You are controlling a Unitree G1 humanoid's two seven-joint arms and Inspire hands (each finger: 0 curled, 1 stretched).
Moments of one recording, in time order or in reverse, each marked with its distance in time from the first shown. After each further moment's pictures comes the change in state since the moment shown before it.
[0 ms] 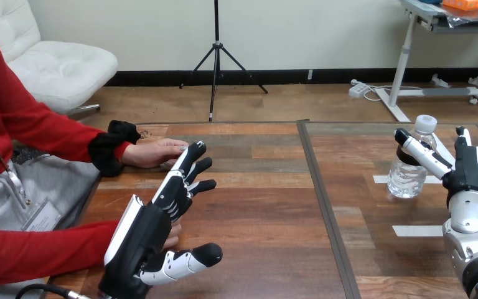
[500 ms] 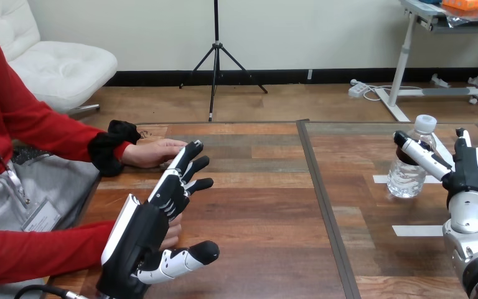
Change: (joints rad) left arm 0.000 0.000 0.000 -0.001 -0.020 0.003 -0.004; right arm 0.000 -0.001 0.014 0.000 -0.023 0.006 0.002
